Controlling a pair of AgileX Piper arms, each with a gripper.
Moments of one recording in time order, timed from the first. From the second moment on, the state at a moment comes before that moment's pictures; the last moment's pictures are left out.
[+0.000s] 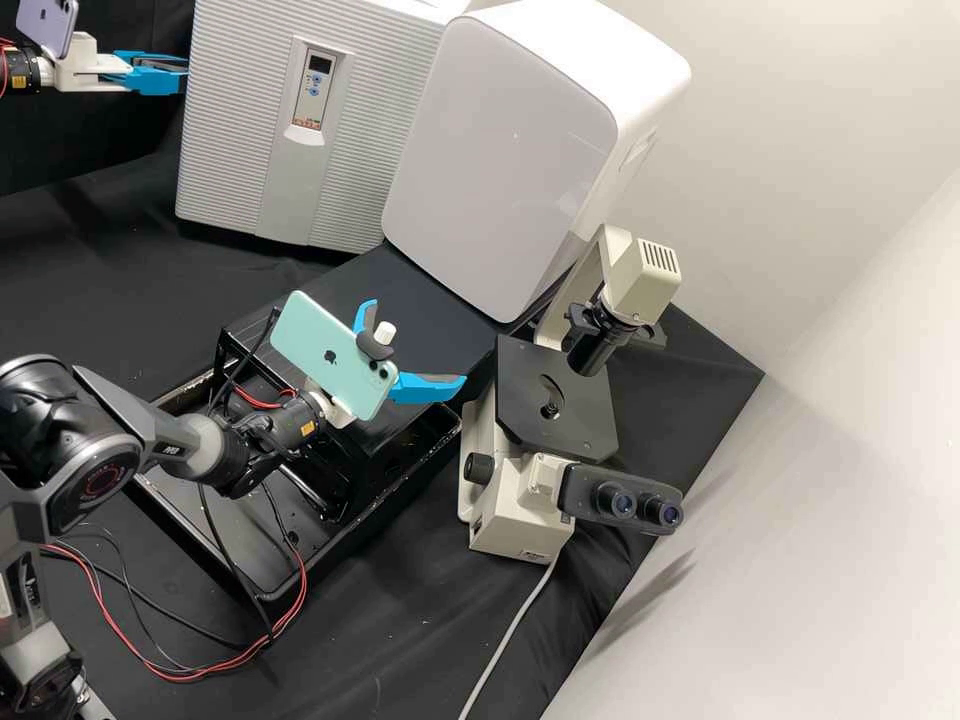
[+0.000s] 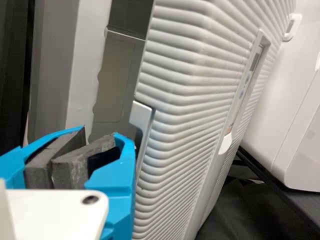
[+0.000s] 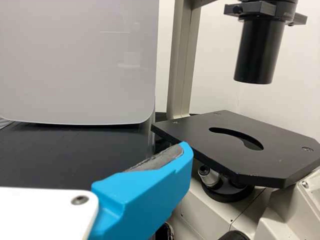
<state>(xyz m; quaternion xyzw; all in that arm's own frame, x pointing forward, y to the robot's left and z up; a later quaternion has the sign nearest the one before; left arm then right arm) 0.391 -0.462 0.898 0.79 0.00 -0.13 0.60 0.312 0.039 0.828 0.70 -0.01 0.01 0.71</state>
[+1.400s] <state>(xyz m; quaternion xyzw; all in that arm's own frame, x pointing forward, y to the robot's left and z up) 0.343 -0.487 0.860 0.80 -0.05 -0.29 0.53 0.312 0.039 0.828 0.70 -0.01 0.01 0.71</state>
